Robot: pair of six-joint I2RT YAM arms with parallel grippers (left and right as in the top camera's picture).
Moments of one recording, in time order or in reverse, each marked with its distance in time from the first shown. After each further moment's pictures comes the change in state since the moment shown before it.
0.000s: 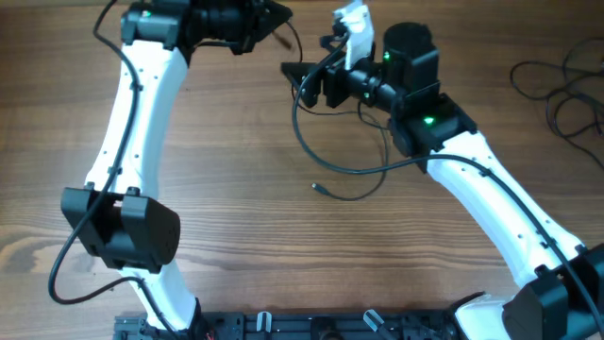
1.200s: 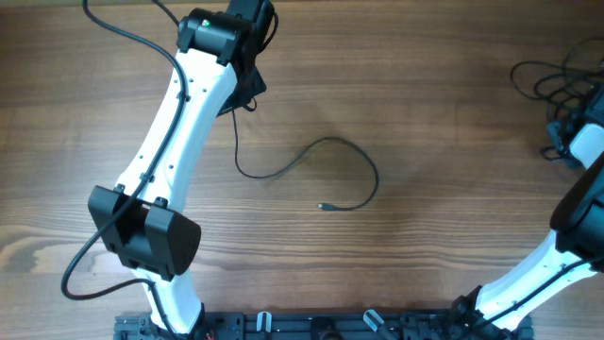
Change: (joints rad) left arm -0.208 0.002 0.003 -0.694 -1.131 0.175; right arm -1.027 0.504 -0.029 -0.162 0.735 0.371
